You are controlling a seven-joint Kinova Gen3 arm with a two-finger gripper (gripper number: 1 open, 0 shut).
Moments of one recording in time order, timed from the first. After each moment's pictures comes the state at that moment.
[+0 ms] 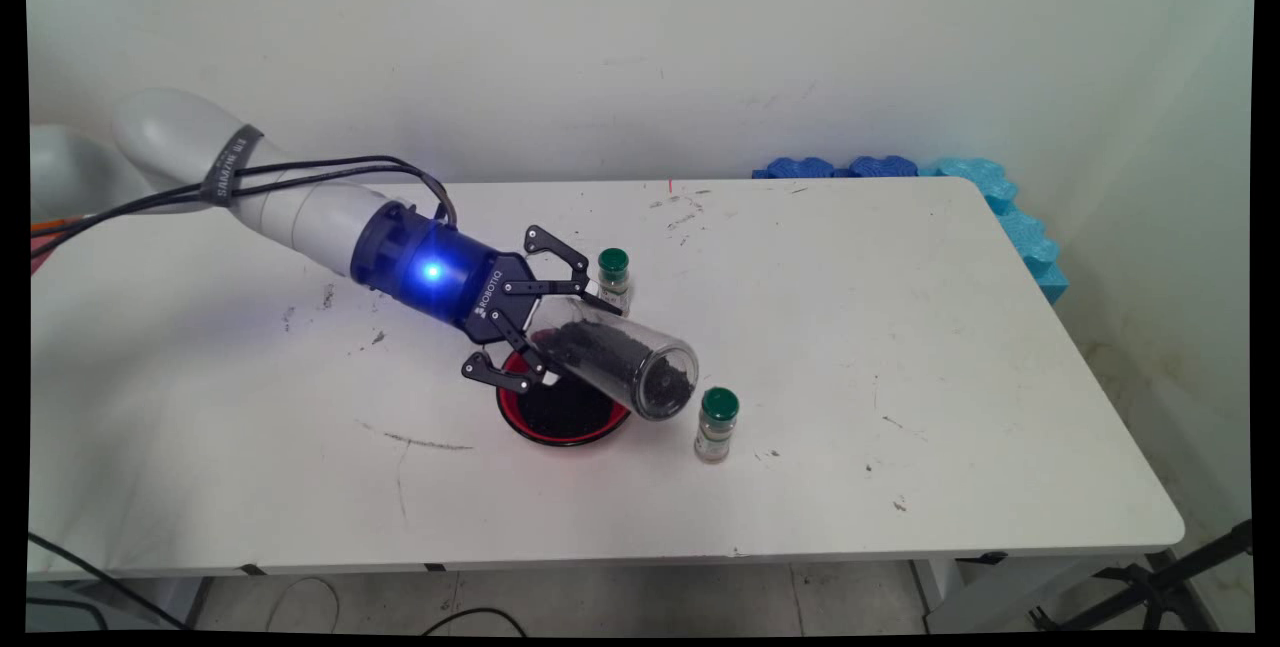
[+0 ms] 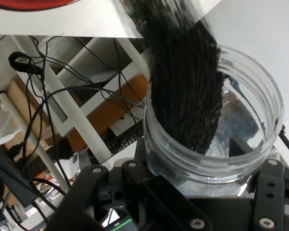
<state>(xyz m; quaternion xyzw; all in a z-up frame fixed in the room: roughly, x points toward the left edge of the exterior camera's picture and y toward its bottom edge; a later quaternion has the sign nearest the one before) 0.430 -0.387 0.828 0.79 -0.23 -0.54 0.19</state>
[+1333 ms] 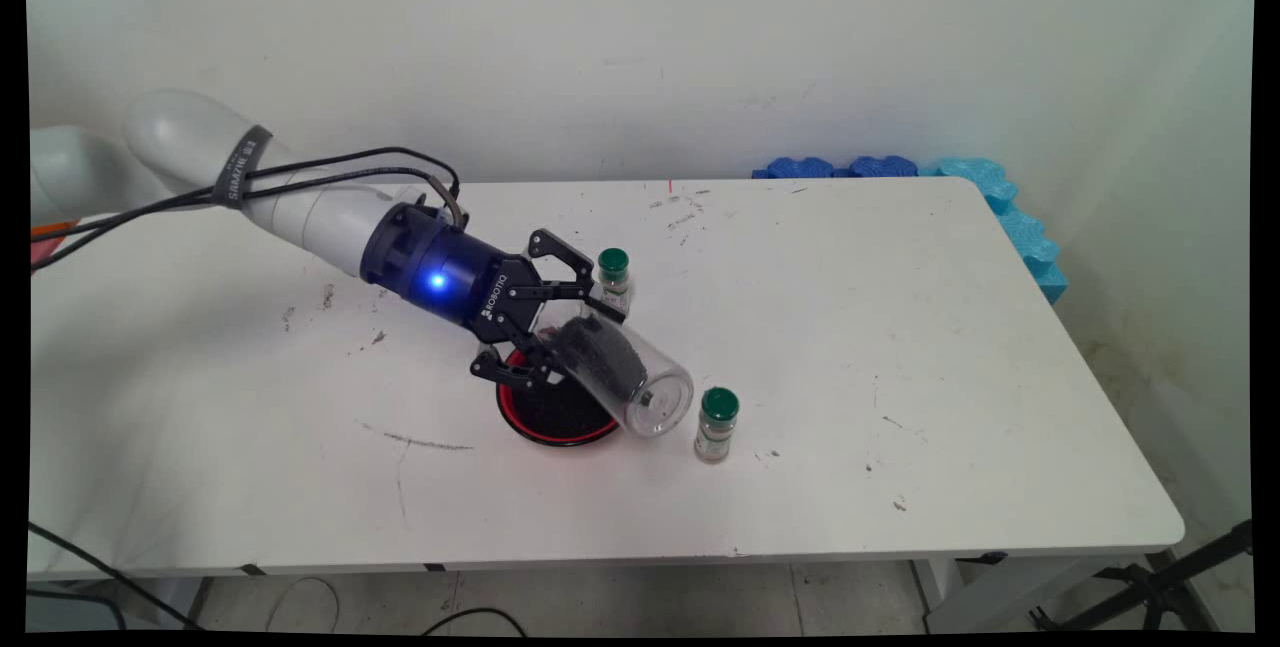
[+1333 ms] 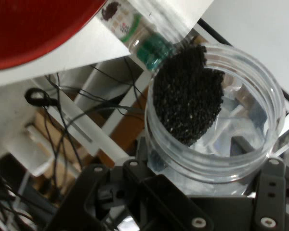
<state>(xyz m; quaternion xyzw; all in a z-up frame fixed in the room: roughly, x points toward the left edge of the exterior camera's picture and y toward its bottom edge) 0.428 -0.394 0.823 0.77 -0.32 -0.51 0.24</state>
